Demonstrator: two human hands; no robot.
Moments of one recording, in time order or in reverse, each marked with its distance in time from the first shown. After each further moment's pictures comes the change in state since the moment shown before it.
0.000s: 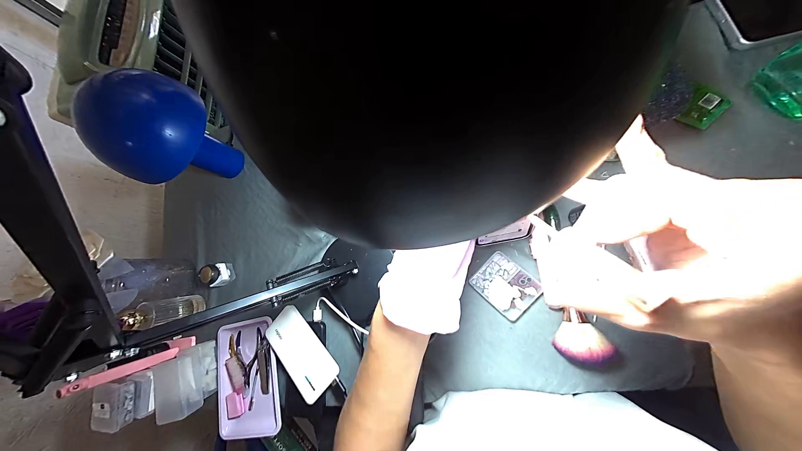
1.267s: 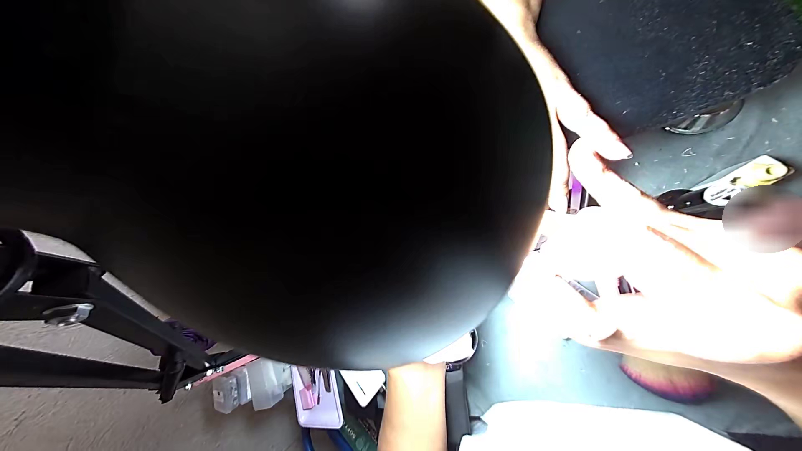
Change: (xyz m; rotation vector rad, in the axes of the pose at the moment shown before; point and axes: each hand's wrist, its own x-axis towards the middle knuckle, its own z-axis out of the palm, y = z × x) left_hand 0.025 0.021 0.017 0.143 -0.063 0.007; right_hand 0.004 0.007 0.042 -0.094 0.140 -0.239
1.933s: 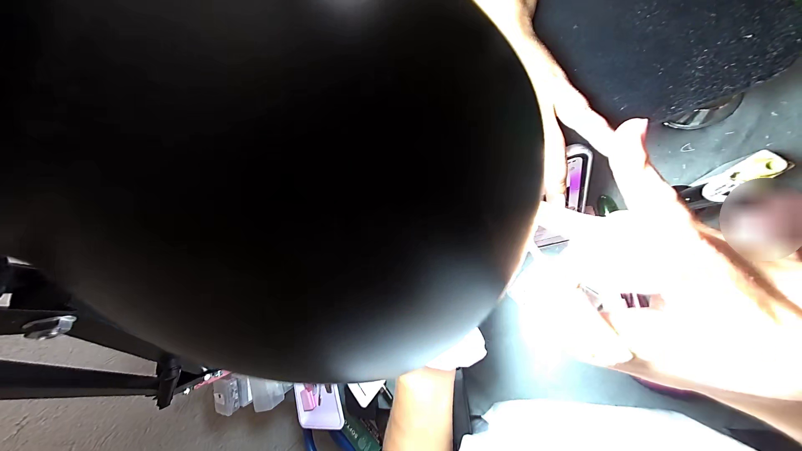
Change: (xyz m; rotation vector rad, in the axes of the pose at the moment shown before) left_hand -0.001 -0.014 0.002 0.038 0.005 0.082; right_hand -0.013 -0.015 0.001 0.024 0.053 0.154
